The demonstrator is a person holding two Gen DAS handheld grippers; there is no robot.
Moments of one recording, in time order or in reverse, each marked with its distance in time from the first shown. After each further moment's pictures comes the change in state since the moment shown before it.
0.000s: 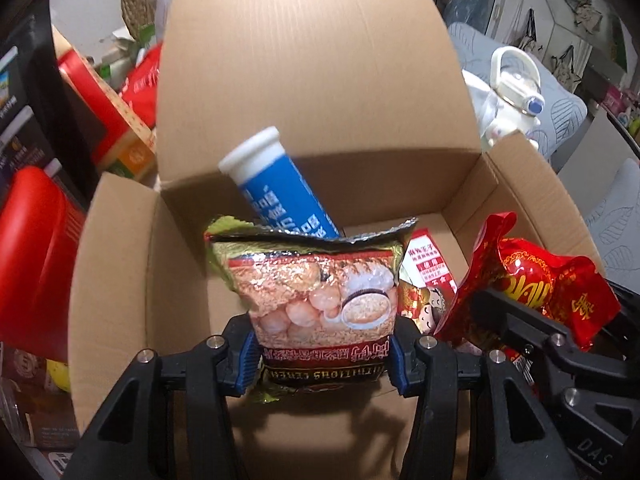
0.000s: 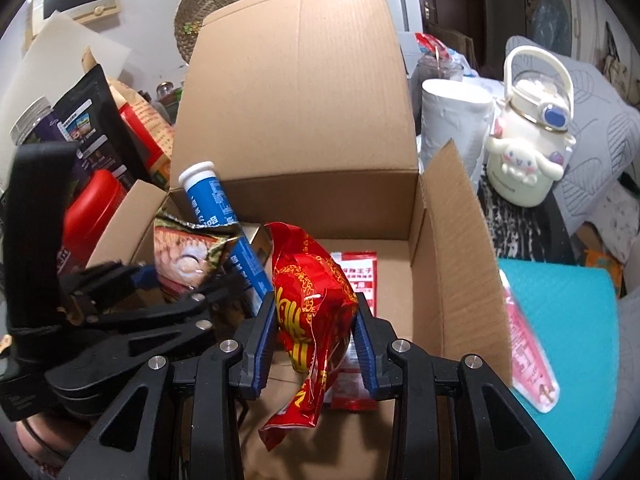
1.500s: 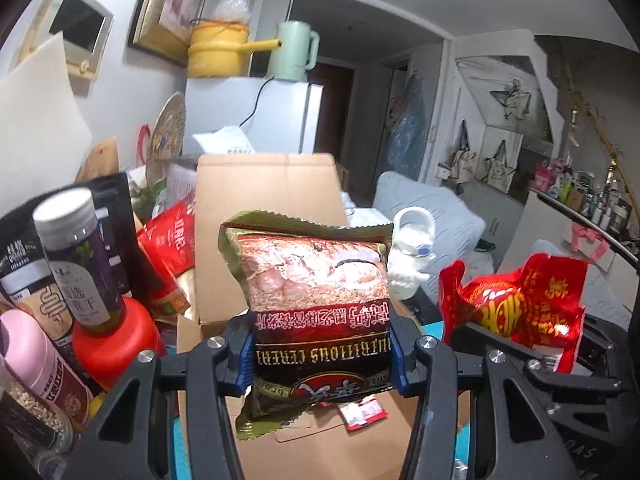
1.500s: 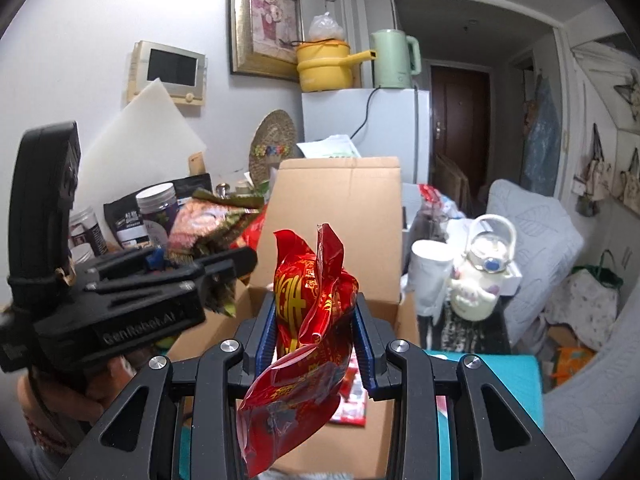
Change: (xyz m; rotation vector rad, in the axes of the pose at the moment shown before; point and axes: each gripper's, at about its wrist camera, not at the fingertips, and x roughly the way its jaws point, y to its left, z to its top) left arm -0.165 -0.002 -0.013 0.024 -0.508 -0.164; right arm -0.153 0.057 -0.013 -0.170 -0.419 -0.008
